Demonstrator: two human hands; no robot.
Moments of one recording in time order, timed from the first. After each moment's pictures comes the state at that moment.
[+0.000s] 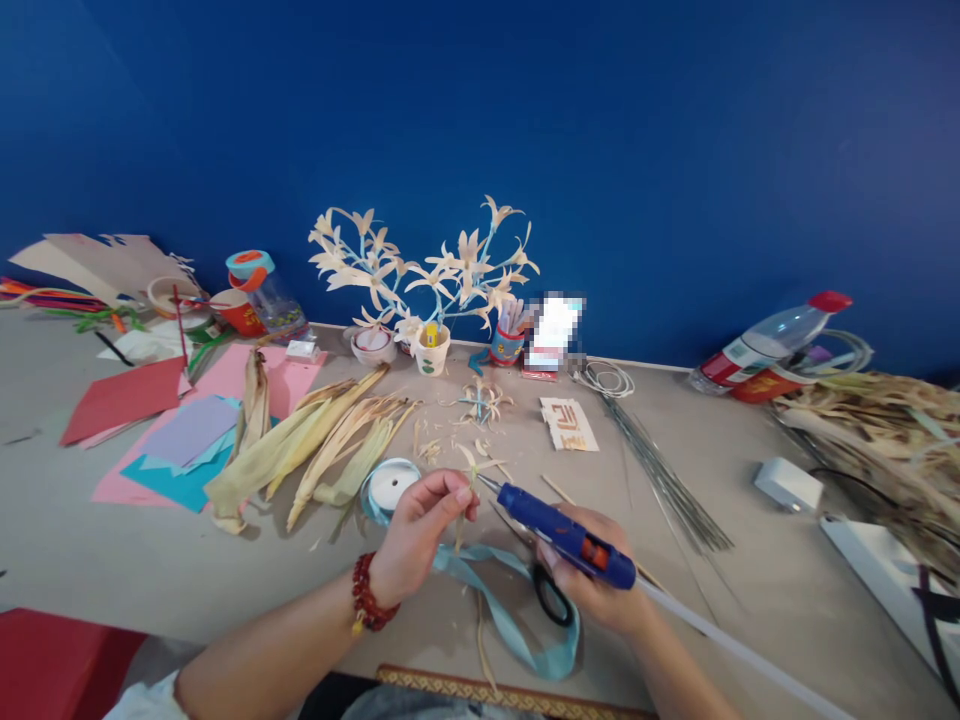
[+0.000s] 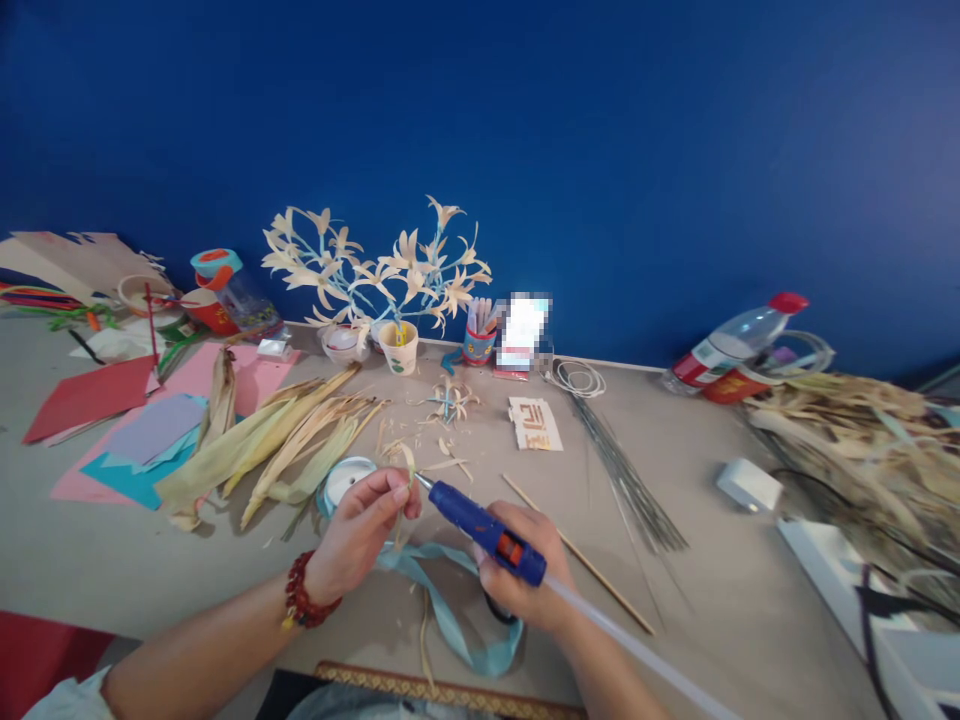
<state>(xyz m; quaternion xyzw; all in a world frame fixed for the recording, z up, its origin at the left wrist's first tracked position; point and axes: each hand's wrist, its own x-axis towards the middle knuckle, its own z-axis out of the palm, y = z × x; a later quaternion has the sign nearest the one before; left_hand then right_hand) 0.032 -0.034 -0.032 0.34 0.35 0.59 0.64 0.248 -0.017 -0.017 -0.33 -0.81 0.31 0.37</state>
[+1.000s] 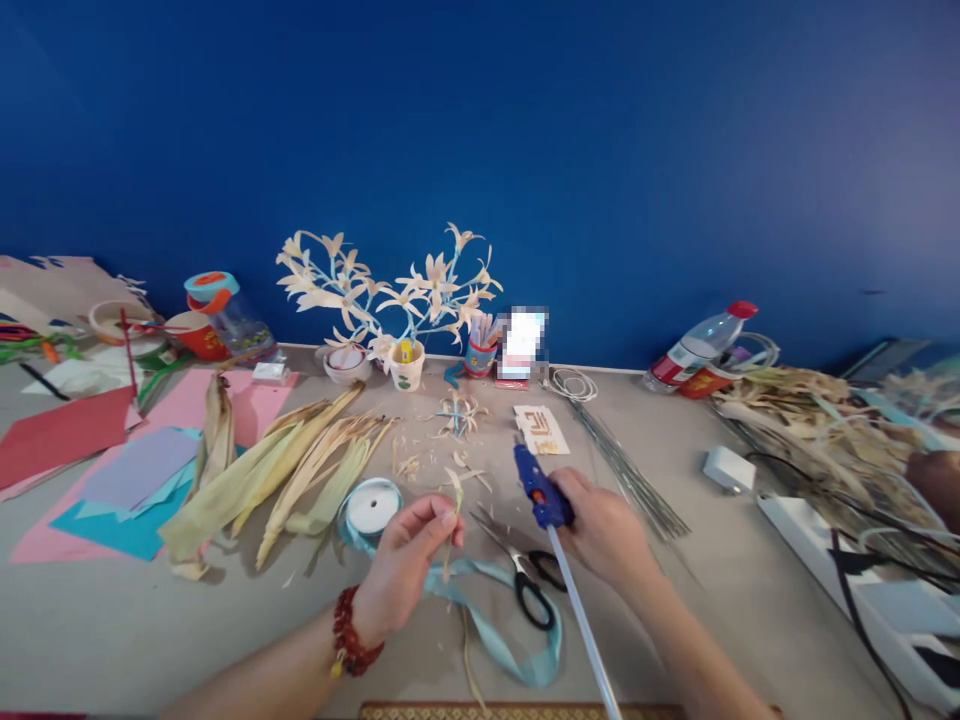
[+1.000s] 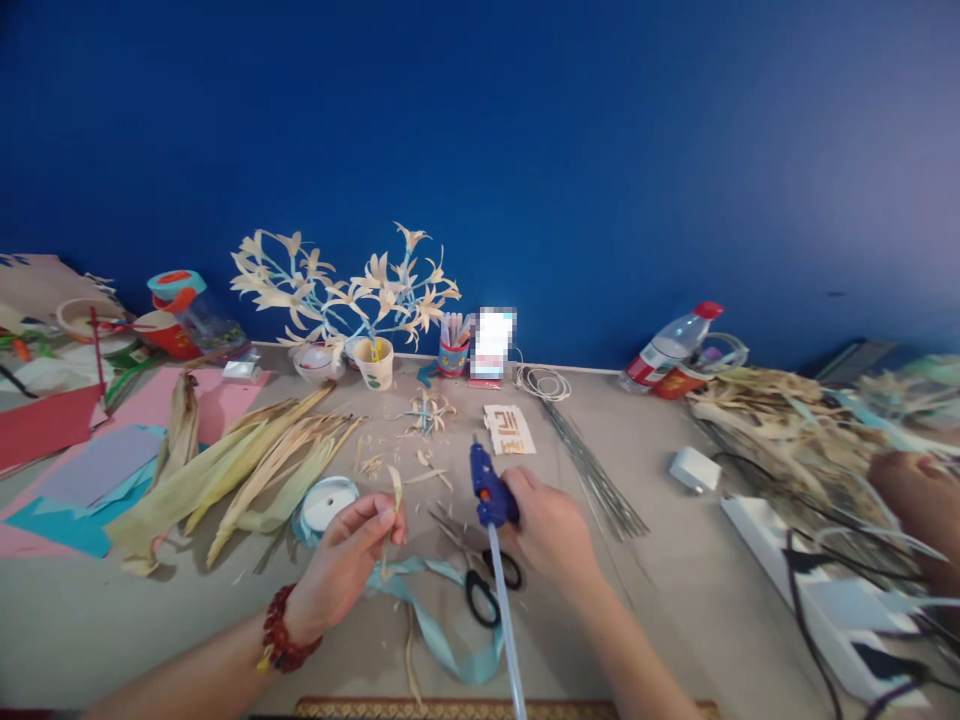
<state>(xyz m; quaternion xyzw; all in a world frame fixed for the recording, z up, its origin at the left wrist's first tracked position) 0.036 -0.040 -0.037 0.31 0.36 0.55 0.69 0.285 0.008 -0.015 -0.56 -0.82 0.02 0.07</state>
